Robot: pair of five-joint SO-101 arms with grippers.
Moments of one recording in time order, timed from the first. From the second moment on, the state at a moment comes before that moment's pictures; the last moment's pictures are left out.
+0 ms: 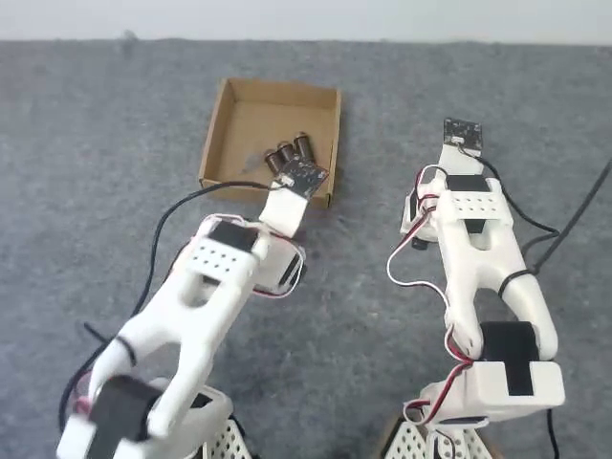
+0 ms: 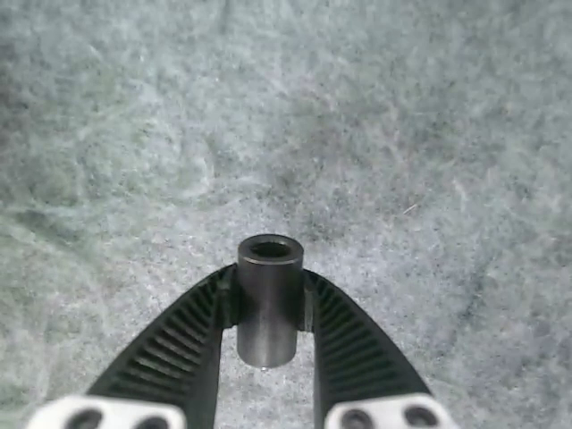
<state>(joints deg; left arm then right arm) 15.7 -13.6 45.5 56.7 -5.8 -4.0 1.5 25.0 58.3 -12.1</state>
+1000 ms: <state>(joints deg) 12.7 7.3 29.1 54.0 -17.4 -4.0 1.5 25.0 56.5 -12.1</state>
